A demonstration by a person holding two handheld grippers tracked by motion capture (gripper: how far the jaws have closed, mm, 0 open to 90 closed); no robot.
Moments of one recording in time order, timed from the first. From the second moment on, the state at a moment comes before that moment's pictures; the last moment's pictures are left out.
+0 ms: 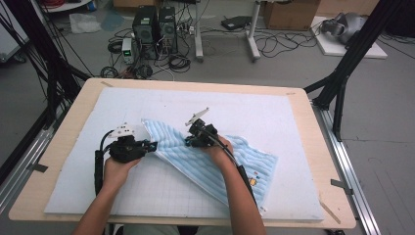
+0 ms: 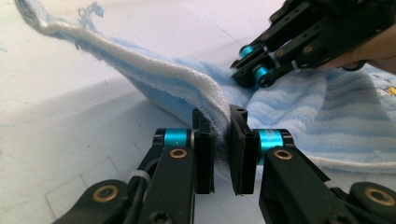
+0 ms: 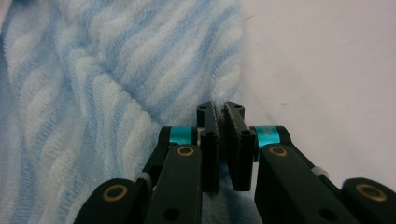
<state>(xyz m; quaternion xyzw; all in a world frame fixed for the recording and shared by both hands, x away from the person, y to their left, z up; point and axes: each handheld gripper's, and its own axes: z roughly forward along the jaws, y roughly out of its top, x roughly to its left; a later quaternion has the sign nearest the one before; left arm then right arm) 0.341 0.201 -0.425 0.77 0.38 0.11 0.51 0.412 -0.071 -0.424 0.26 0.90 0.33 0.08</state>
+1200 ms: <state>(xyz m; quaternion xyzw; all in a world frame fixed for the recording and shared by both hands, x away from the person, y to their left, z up) 0.384 0.227 -0.427 0.75 0.45 0.17 0.46 0.414 -0.155 -0.396 0.42 0.81 0.35 0.22</state>
